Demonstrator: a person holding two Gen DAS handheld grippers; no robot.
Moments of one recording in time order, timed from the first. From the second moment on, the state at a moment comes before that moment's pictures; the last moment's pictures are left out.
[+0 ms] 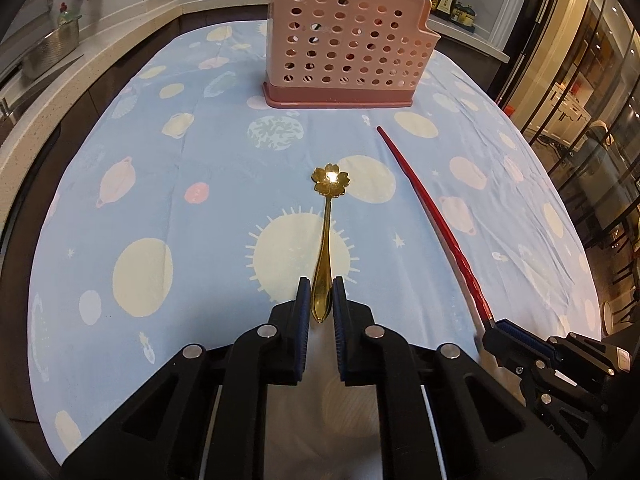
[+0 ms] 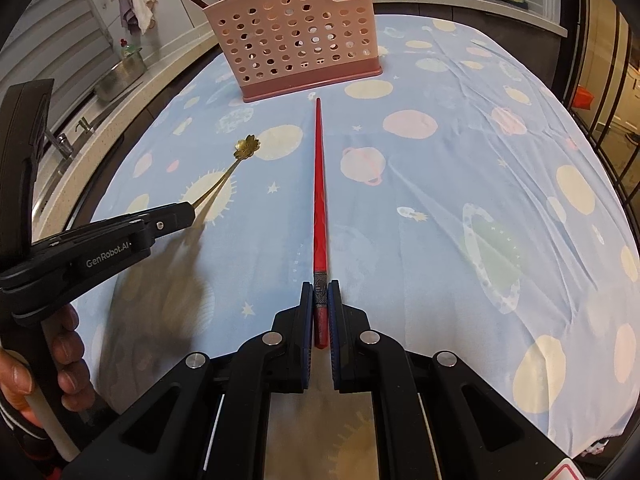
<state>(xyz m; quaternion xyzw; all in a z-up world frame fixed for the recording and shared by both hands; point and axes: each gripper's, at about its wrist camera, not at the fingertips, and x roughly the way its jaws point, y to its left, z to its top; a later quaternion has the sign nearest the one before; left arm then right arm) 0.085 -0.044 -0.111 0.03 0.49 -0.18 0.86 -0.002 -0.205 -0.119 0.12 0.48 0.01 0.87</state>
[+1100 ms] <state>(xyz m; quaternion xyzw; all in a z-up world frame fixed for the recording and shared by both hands) 0.084 -0.014 -0.019 -0.02 0.41 -0.17 0.90 -0.009 -0.235 -0.012 0.16 0.36 0.01 0.92</state>
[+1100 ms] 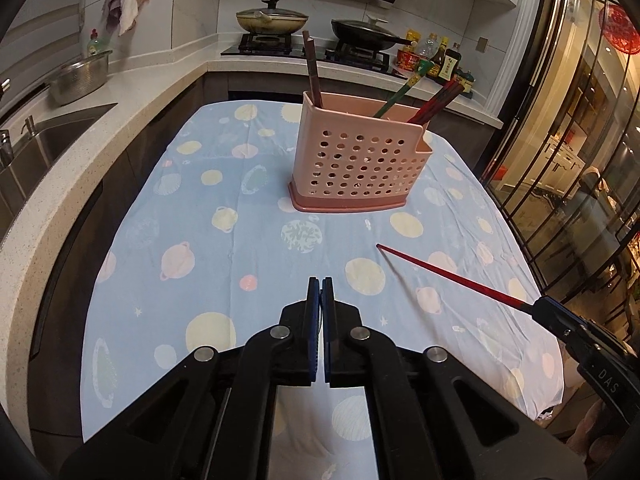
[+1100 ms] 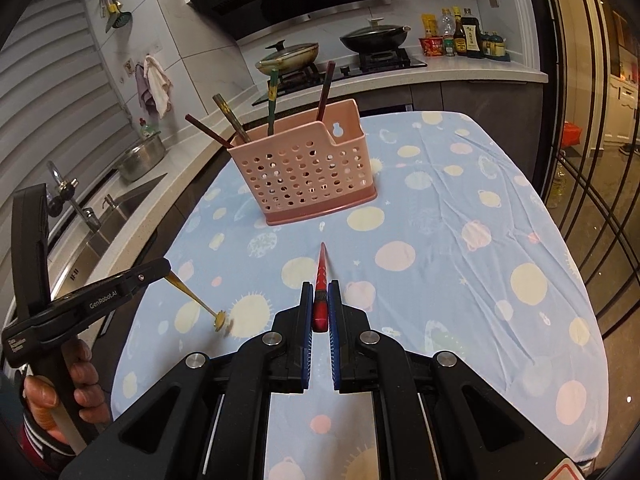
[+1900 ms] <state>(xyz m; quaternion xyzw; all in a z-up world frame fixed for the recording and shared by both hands) 0.127 -0.036 0.090 -0.01 0.31 -0.21 0.93 0.044 -0.265 0.108 0.15 0.21 0.00 0.97</state>
